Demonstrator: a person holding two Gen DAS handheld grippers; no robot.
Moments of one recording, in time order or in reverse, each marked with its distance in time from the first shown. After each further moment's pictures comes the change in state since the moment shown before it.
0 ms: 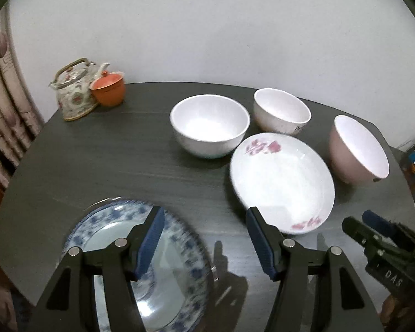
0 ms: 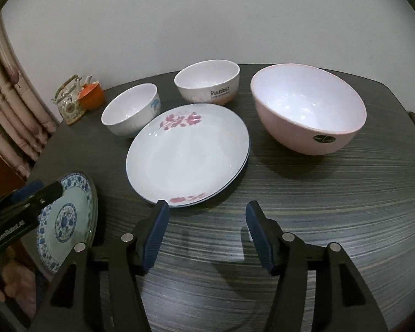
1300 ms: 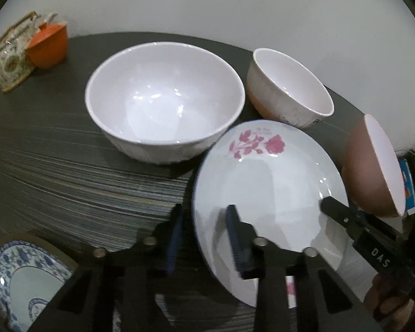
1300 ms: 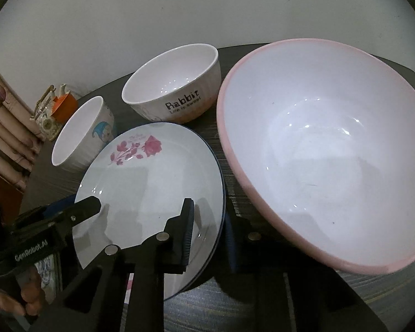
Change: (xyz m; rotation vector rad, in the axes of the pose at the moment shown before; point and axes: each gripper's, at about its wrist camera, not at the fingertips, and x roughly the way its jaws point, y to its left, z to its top) left arm 0.125 -0.015 0.042 -0.091 0.219 -0.163; right arm 0.103 -0.041 0.042 0.063 0.111 0.082
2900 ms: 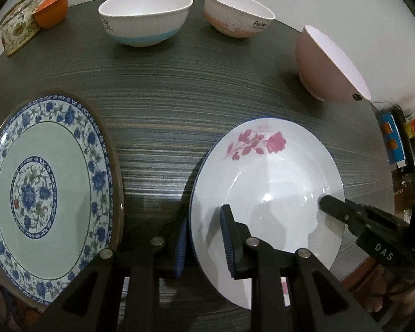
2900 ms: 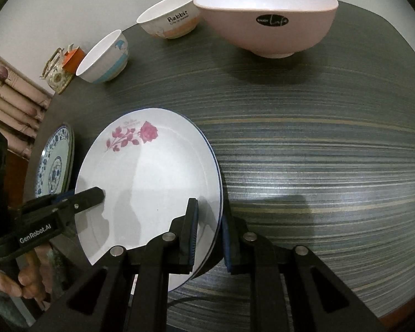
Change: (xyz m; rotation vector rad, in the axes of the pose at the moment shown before) left arm -0.042 -0.011 -0.100 0.071 0.165 -0.033; right arm -0.076 -0.004 -0.113 0.061 0.199 -0.004
